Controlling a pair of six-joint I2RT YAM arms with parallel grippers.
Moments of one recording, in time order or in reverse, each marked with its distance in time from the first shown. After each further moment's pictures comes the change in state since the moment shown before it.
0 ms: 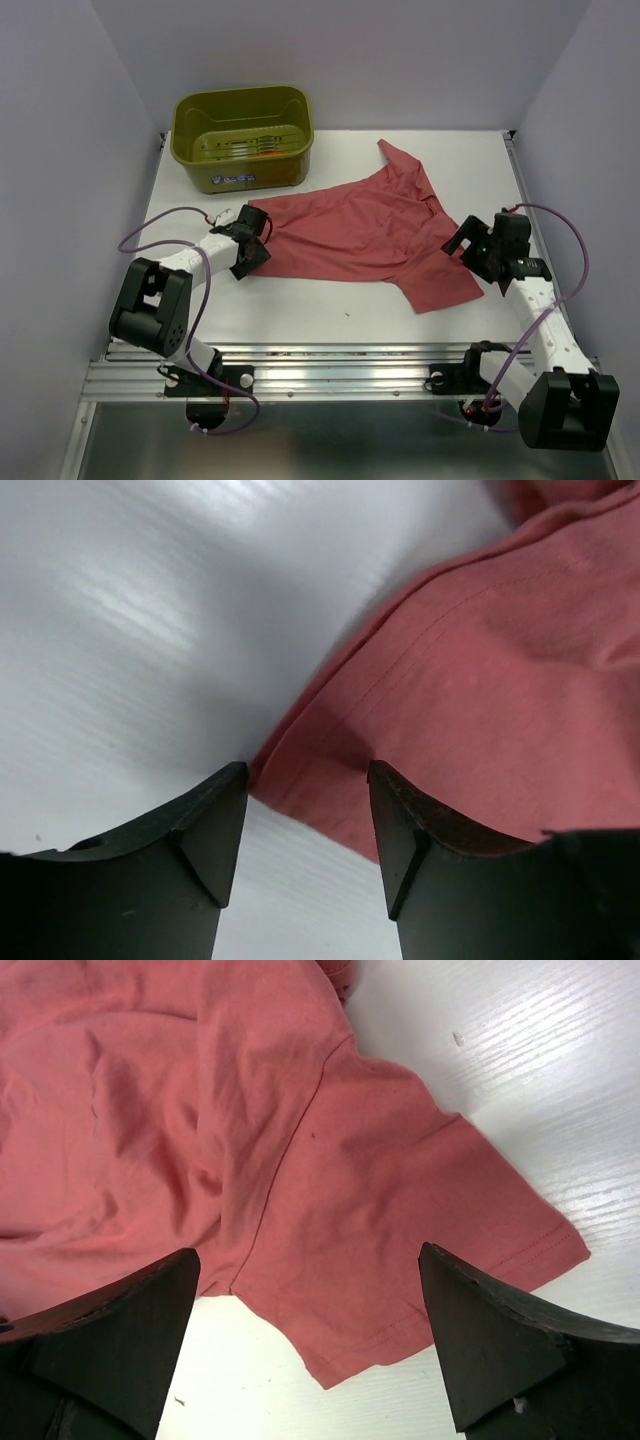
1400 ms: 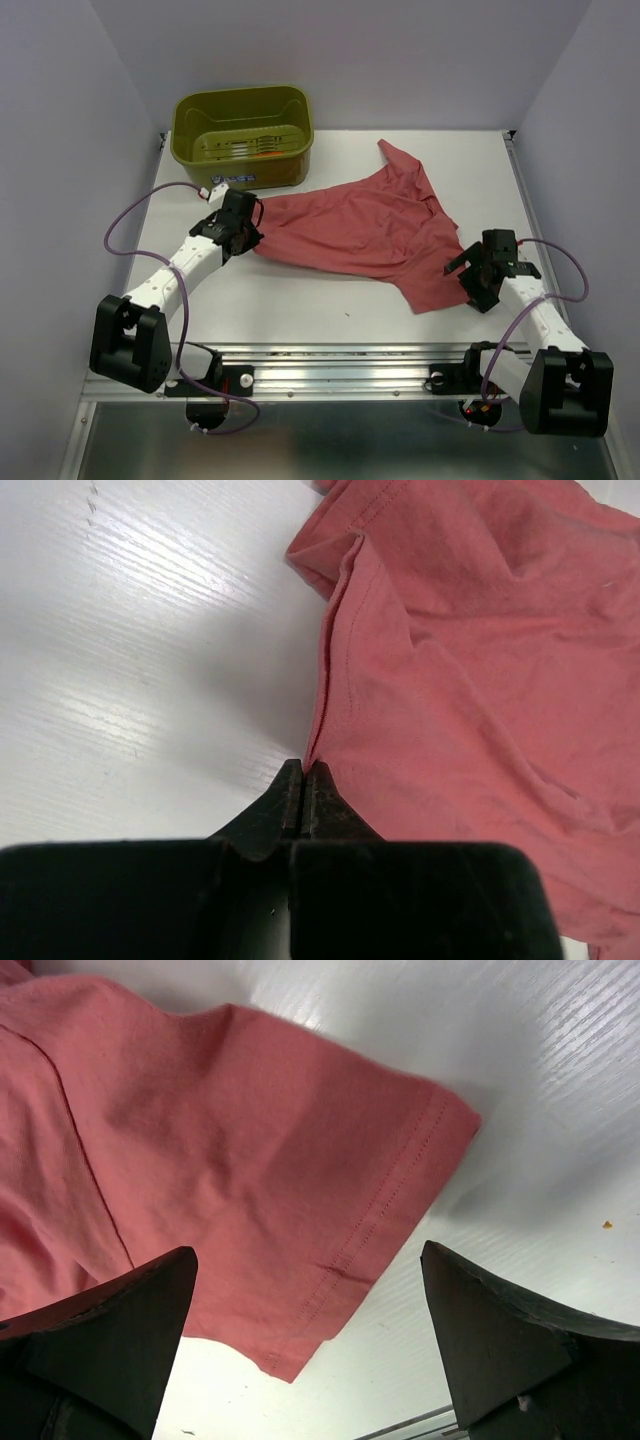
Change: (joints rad) left arm 0.012 -0.185 0.111 -0.003 0.024 0.161; right arm 0.000 0.078 -0.102 -0.140 0.188 0.301
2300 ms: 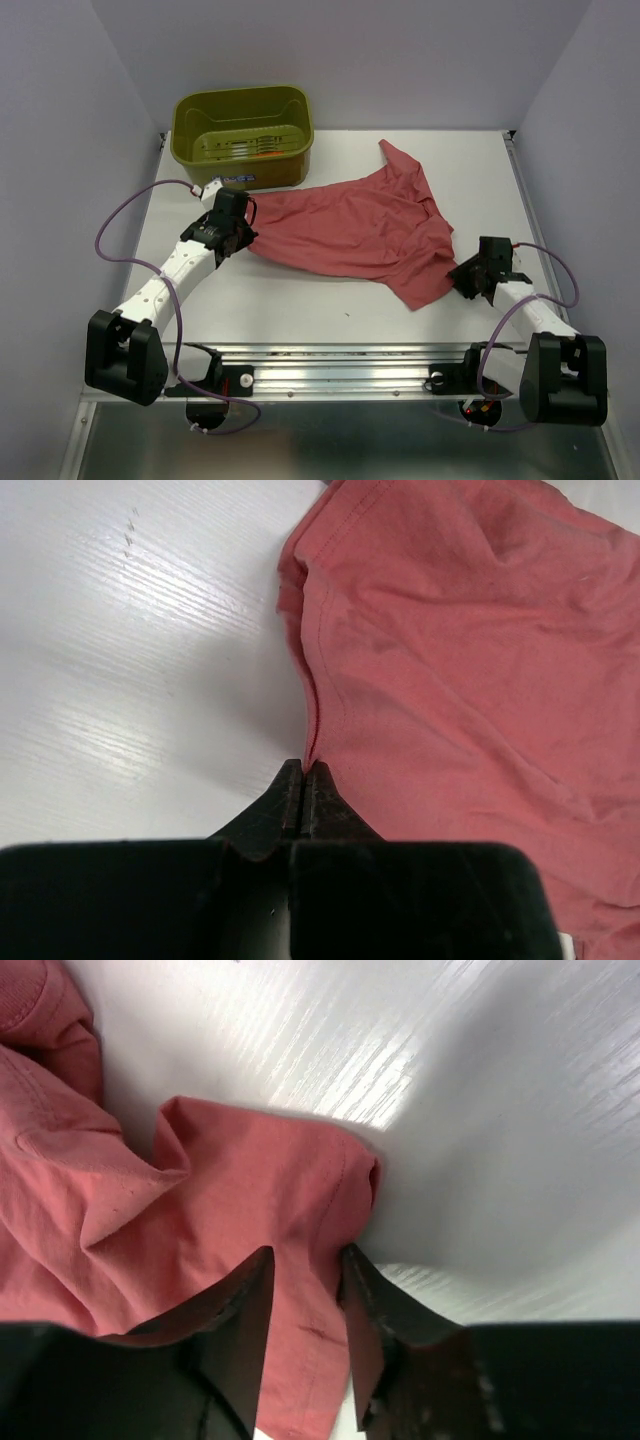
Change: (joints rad) left arm 0.027 -0.068 0.000 -0.016 -0.011 0.047; right arm 0.000 0.060 -0.134 0.337 -0.035 0.069
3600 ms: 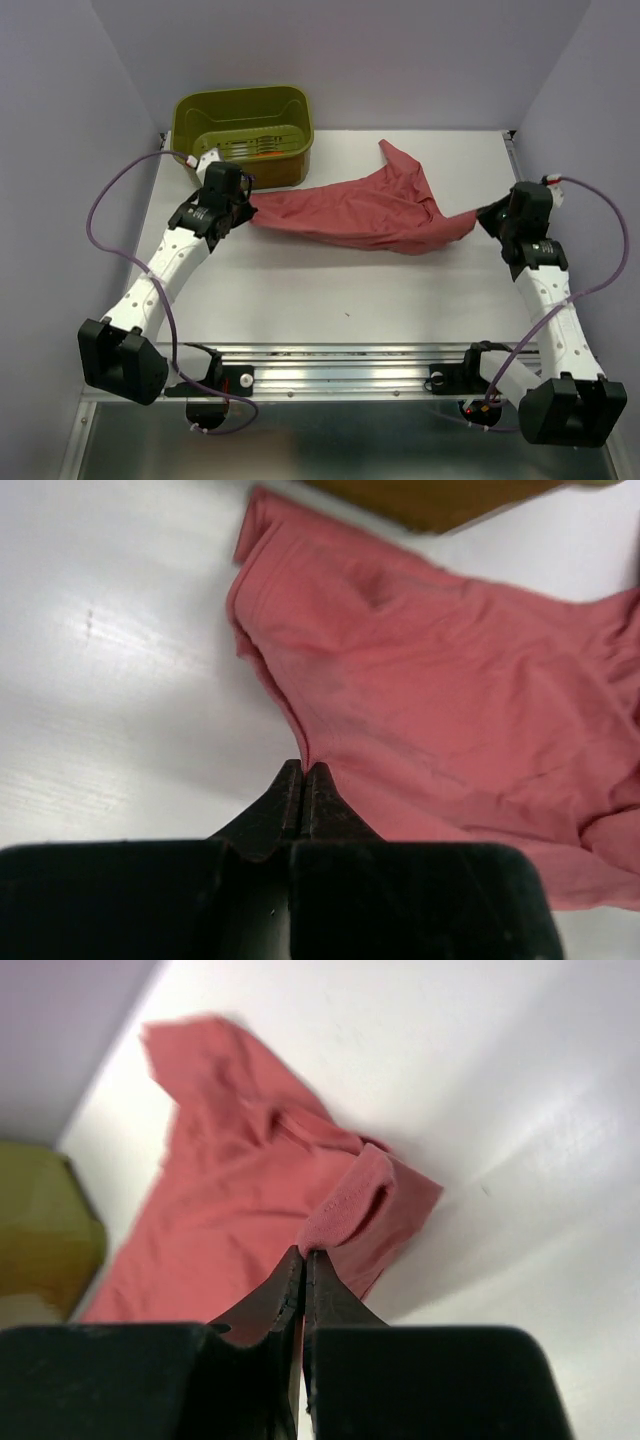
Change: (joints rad) left arm 0.000 0.003 0.173 -0.082 0.046 0.046; right arm -0.003 -0.115 0.377 -0.114 0.088 -0.151
